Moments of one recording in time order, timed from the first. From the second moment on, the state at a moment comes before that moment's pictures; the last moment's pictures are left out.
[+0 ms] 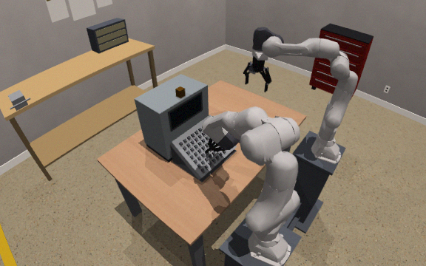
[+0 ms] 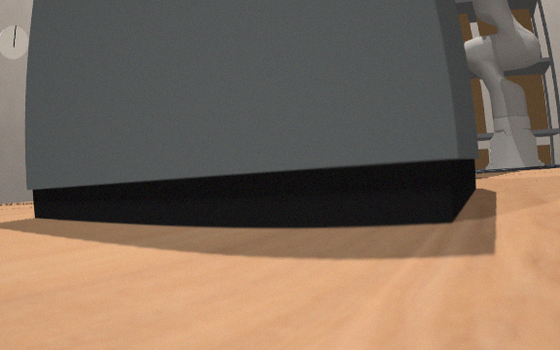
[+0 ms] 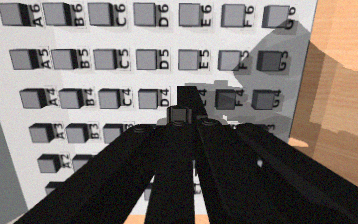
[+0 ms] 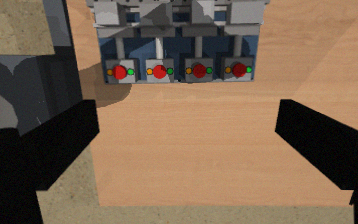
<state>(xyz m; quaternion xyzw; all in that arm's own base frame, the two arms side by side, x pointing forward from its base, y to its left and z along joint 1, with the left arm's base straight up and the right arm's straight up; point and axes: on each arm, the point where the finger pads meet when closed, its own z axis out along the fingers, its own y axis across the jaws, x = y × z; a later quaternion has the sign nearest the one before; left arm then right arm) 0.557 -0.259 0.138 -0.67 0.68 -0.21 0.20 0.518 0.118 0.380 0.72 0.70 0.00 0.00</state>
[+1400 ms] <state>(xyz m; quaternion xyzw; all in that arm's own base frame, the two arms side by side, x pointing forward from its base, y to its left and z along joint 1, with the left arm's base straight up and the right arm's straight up) 0.613 -0.328 0.170 -0.67 0.68 -0.21 0.20 0.518 0.118 0.380 0.72 0.70 0.00 0.00</state>
